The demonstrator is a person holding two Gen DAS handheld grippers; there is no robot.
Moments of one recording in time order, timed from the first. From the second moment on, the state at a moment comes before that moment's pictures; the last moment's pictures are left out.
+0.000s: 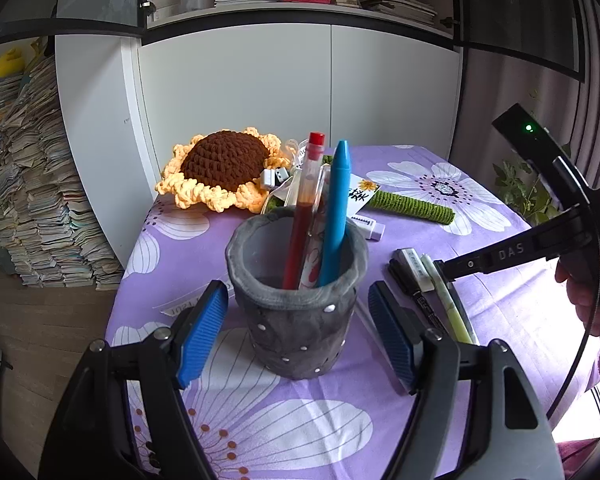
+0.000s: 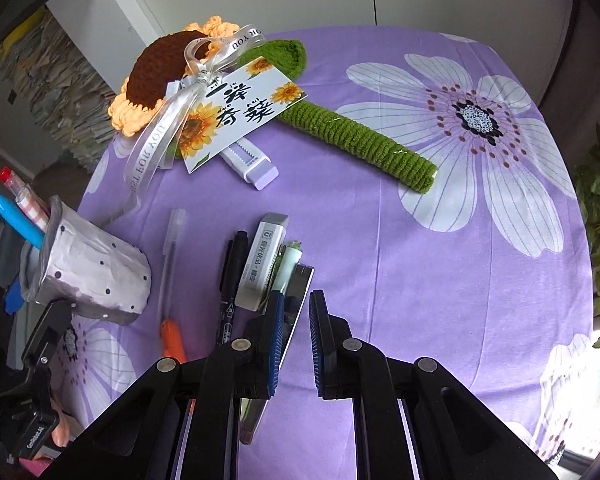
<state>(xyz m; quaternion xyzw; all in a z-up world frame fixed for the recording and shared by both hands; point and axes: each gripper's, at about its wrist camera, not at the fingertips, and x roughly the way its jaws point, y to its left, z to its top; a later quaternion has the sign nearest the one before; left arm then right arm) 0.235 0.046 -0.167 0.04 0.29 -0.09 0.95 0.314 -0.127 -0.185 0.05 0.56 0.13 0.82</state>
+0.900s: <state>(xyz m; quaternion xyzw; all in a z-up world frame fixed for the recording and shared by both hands) 0.235 0.047 -0.170 0.04 0.29 -0.09 0.95 0.320 -0.150 -0.182 0.07 0.57 0.09 0.81</state>
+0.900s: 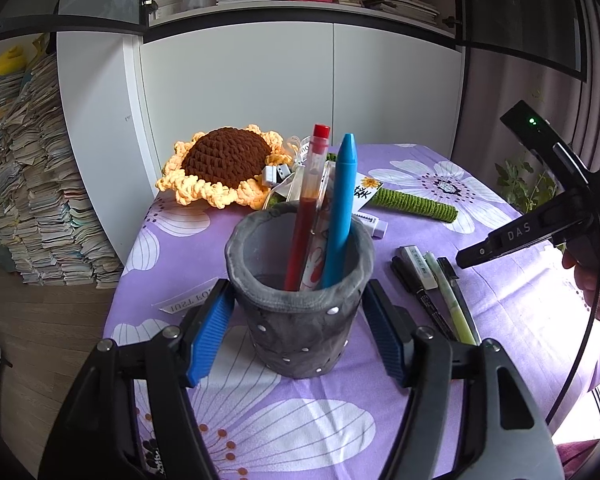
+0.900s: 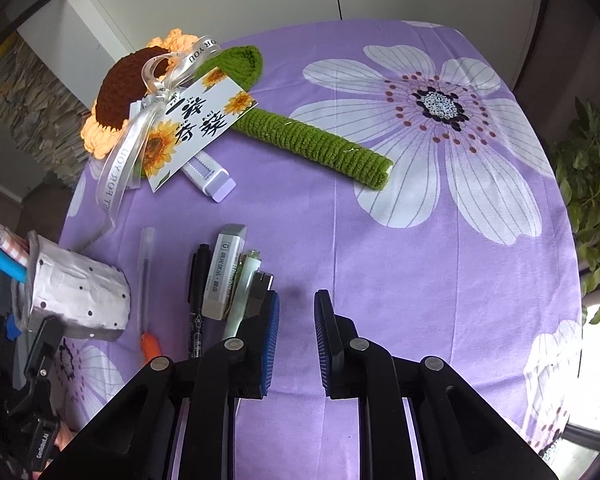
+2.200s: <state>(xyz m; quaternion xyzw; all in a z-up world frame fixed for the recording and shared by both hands) 0.236 0.048 -0.170 0.04 0.30 -0.09 0.95 0.324 -0.134 -0.191 0.06 0.58 0.11 0.80</state>
